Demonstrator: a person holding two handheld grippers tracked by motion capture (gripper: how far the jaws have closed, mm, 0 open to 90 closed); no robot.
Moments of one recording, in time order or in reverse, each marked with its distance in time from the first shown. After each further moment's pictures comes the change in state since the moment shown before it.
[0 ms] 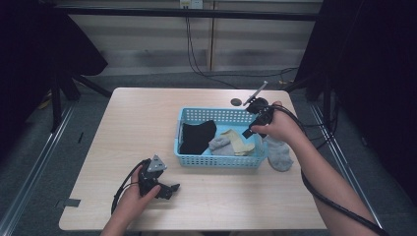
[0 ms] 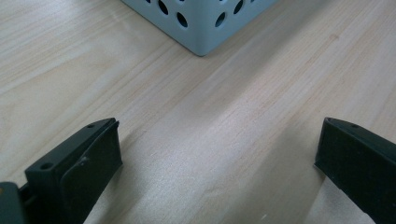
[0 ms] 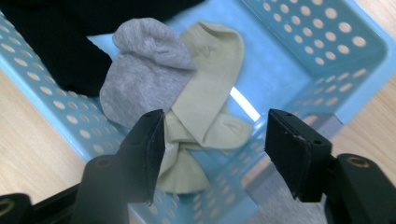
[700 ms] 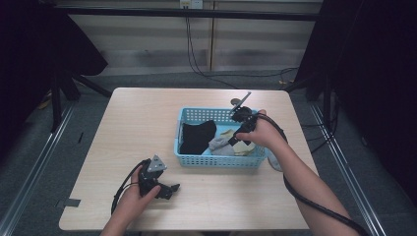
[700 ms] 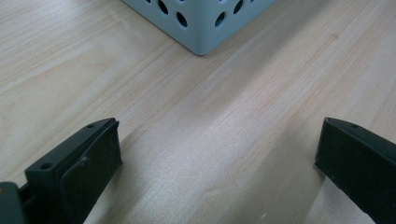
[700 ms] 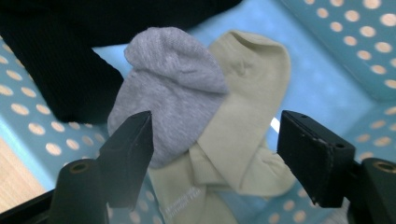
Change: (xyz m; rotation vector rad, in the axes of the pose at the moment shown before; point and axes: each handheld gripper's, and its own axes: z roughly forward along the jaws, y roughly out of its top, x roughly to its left) left arm -0.001 0.000 0.000 0.002 -0.001 -0.004; right arm 0.020 0.012 0.049 0.005 0.035 0.002
